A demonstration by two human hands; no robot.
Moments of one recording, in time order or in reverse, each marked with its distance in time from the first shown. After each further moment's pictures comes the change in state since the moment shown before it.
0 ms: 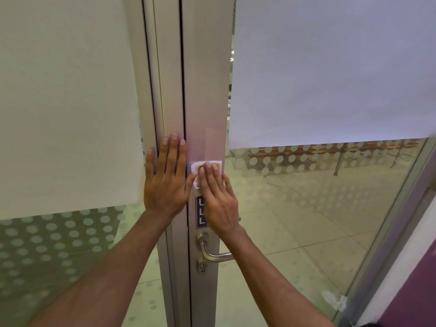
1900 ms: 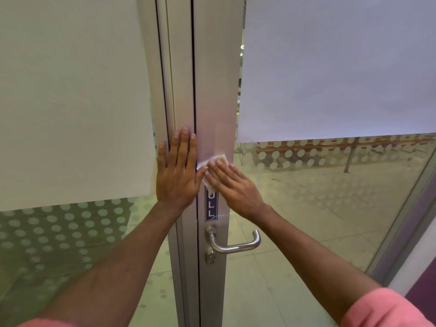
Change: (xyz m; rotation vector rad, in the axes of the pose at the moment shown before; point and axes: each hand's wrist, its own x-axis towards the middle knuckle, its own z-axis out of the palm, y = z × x) left_hand 0.000 0.000 0.000 0.009 -0.026 0.000; right_hand 0.008 0.054 -0.008 -0.070 -0.177 -0.444
